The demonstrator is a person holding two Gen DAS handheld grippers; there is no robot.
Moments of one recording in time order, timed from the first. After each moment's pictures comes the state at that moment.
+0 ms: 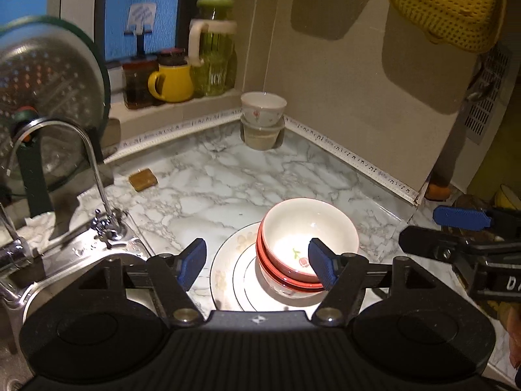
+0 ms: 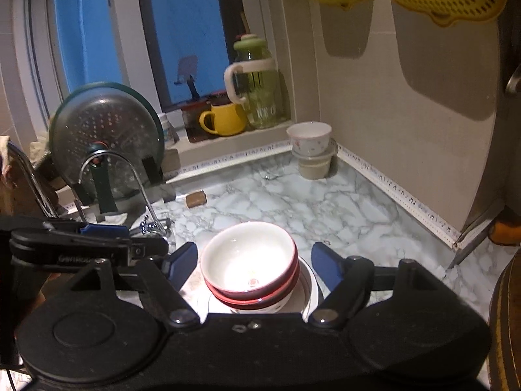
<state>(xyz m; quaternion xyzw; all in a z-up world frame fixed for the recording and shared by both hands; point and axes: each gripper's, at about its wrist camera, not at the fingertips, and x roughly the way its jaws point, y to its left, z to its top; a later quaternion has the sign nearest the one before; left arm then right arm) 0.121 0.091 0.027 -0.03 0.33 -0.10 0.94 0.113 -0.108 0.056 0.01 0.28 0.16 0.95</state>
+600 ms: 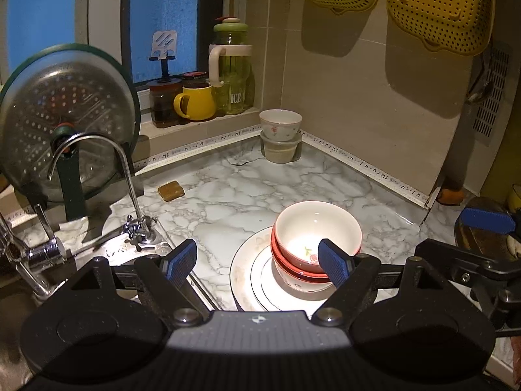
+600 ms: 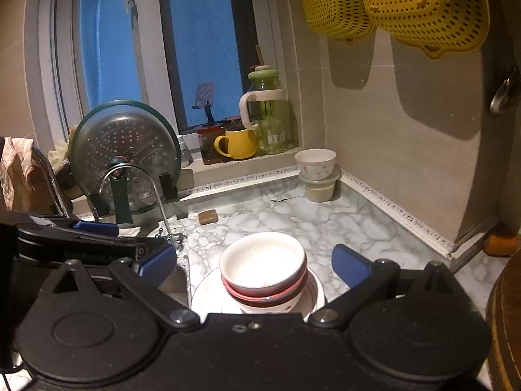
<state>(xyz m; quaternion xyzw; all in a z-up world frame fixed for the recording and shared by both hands) 0.081 0.085 0.039 -0.02 0.30 -0.05 0.95 0.065 -0.103 0.061 0.00 0.23 0.16 0.96</state>
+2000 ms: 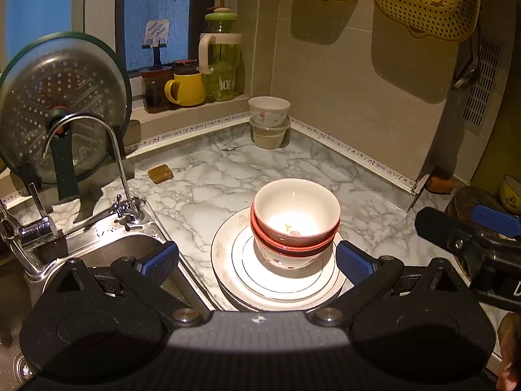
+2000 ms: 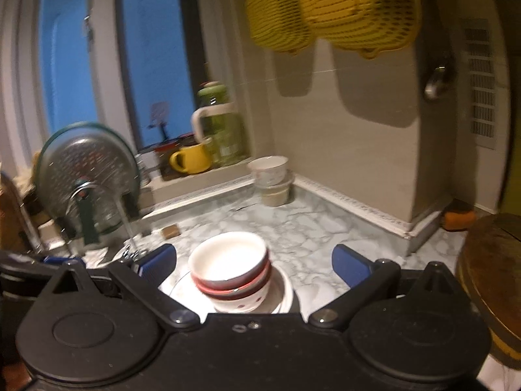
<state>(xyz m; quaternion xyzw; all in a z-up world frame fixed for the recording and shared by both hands) 0.057 0.064 0.032 -0.02 0.31 -0.05 0.95 0.028 -0.108 0.053 0.04 0.19 0.06 0.98</state>
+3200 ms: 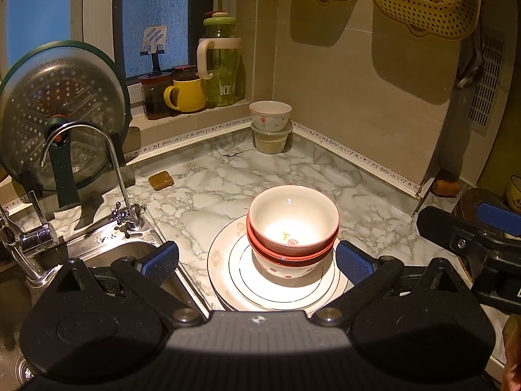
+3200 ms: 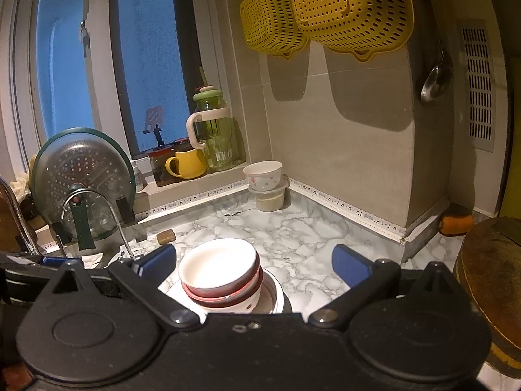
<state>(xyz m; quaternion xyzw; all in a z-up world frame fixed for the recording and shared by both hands) 0.065 0.051 0.032 -0.01 0.31 -0.04 0.95 0.034 -0.118 0.052 0.04 0.19 0.06 0.98</state>
